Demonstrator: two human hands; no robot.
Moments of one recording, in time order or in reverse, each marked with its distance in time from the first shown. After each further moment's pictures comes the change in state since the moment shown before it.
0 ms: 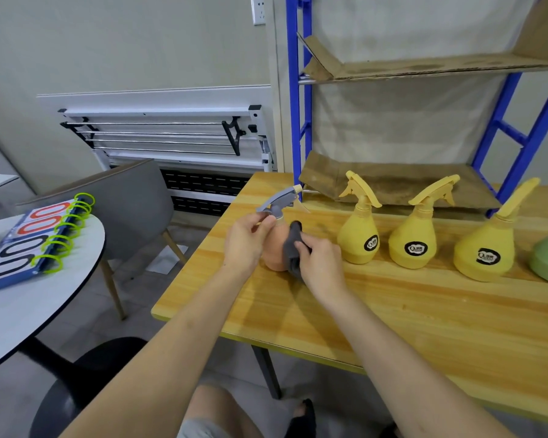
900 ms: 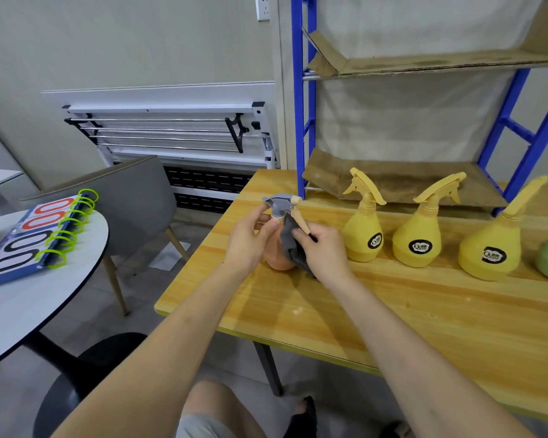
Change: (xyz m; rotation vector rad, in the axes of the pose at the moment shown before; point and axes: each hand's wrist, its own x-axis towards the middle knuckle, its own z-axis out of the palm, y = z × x) left_hand 0.001 -0.009 -0.003 -0.079 -0.115 0.043; right_hand 0.011 -0.002 -0.006 0.325 -0.085 -0.009
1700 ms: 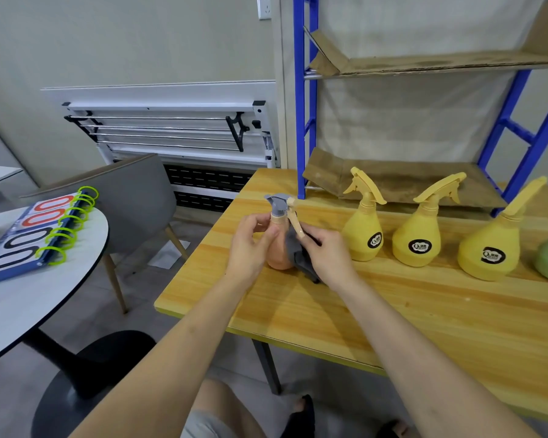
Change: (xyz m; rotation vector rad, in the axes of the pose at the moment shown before) left_hand -0.017 -0.015 0.011 -0.092 0.122 0.095; right_hand -0.002 0.005 -0.009 0.028 -0.096 0.004
